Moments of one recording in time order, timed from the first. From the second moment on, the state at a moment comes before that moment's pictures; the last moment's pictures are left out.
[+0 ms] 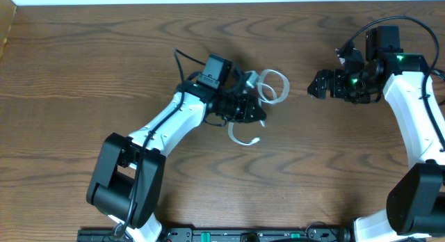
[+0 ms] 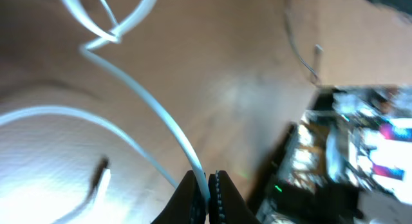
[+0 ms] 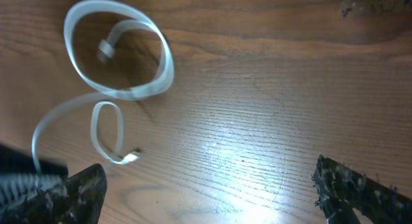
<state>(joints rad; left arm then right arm) -0.46 1.81 1.18 -0.45 0.86 -0.35 -0.03 1.69 1.39 -1.00 -0.39 0.05</state>
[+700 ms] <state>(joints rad) -0.48 1.81 1.18 -0.53 0.87 -0.33 0.07 1.69 1.26 -0.86 -0.40 0.04</state>
